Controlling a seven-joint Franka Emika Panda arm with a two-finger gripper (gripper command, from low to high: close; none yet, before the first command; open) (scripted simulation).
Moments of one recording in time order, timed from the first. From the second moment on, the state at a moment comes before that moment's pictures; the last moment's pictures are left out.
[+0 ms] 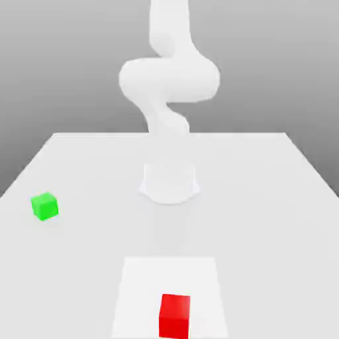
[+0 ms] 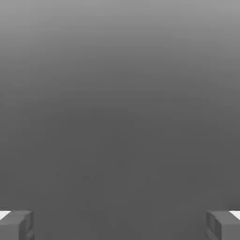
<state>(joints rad) -0.01 -0.71 0.01 -2.32 -0.01 2.33 0.82</state>
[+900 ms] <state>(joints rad) -0.06 0.27 0.07 -2.46 -0.05 2.74 0.95</state>
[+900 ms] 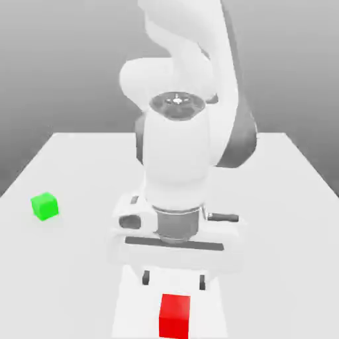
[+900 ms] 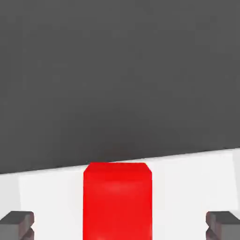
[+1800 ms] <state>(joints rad) -0.59 -0.05 -0.28 -2.72 -0.17 2.67 1.38</state>
